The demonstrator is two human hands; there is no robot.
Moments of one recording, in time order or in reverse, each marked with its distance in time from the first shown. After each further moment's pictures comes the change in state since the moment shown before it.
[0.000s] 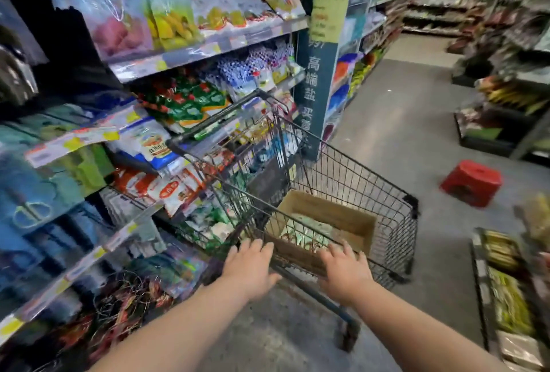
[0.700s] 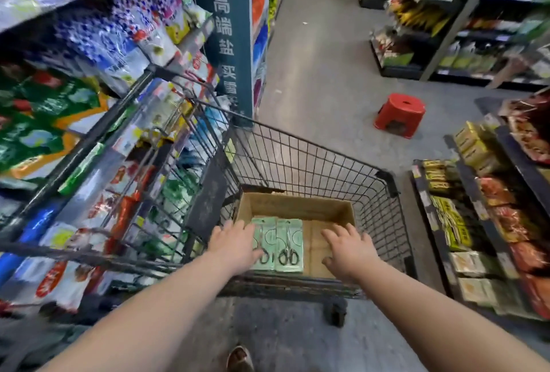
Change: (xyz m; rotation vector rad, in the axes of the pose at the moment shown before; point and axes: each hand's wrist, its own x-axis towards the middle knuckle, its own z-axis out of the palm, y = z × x) left_hand 0.295 -0.032 -0.049 0.123 -0.161 0.284; right_hand 0.201 0.065 -0.037 0.144 -0.124 0.355
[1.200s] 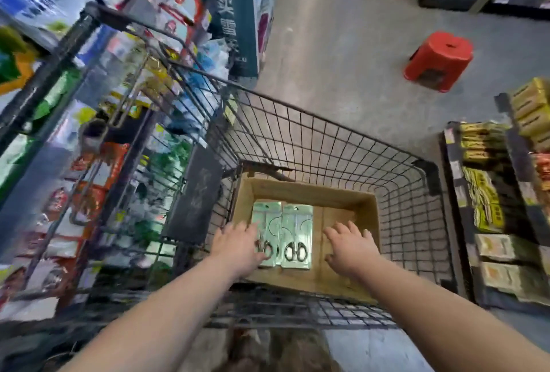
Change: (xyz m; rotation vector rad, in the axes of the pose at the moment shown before) left_hand 0.126 -0.012 0.032 -0.059 -0.250 -0.050; right_hand 0.139 0.016 0.024 0.019 -0.233 -0.015
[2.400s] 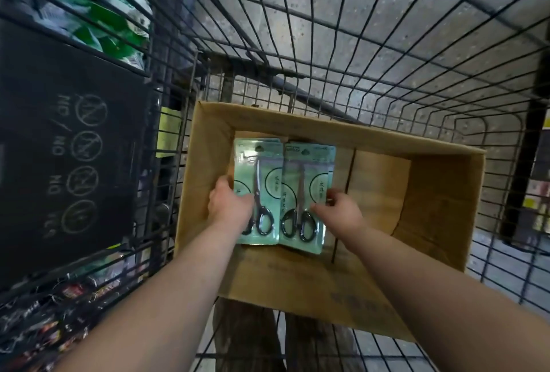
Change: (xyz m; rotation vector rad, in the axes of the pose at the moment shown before) left_hand 0.232 -0.006 0.157 -0.982 -0.009 -0.747; right_hand 0.220 0.007 0.132 0.954 -0.295 0.384
